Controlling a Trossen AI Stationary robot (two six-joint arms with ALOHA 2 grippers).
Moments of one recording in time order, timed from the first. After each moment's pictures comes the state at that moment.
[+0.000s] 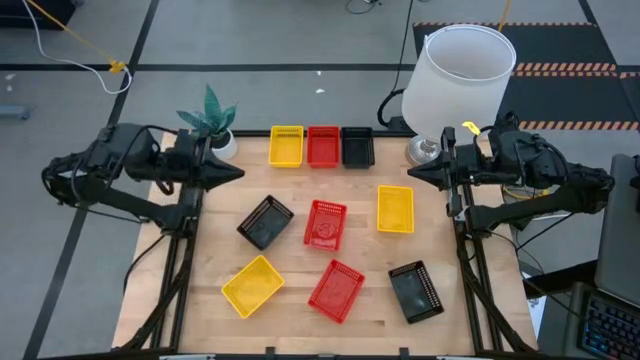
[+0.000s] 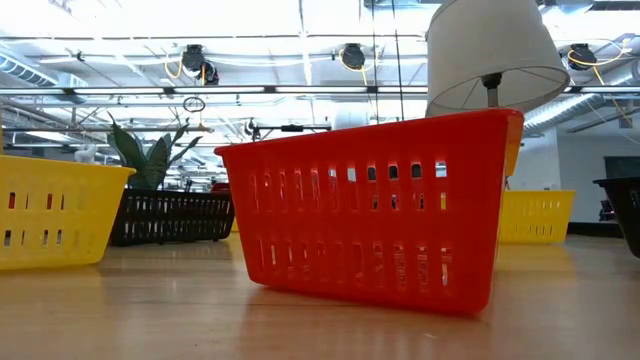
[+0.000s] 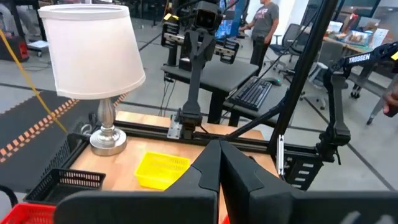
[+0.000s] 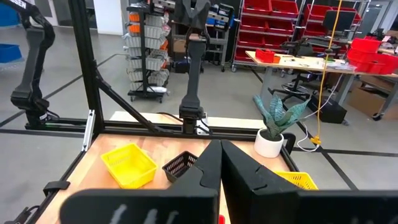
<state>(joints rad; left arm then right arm) -0.09 0.93 1.44 -0.64 -0.07 -0.16 0.02 0.78 1.18 -0.51 0.05 -0.06</state>
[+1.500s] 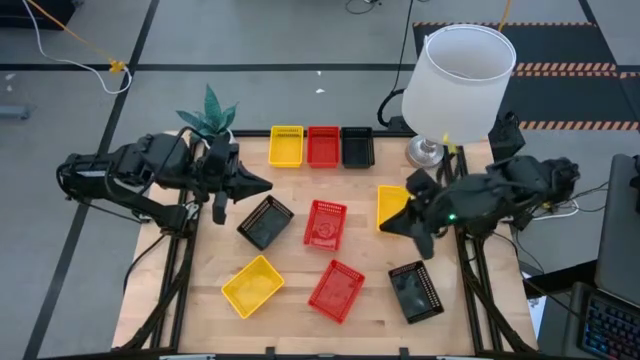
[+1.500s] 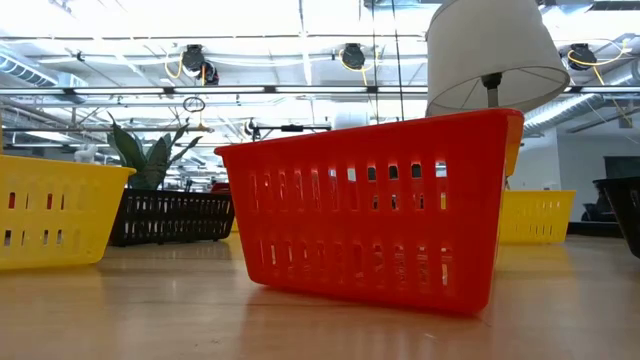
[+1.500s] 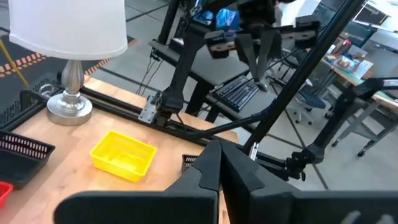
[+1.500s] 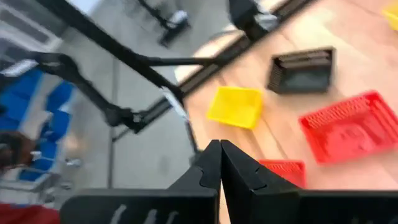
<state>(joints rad) -0.15 1.09 1.46 -0.56 -0.09 -0.43 0.39 1.40 1.97 -1.12 0.19 0.93</state>
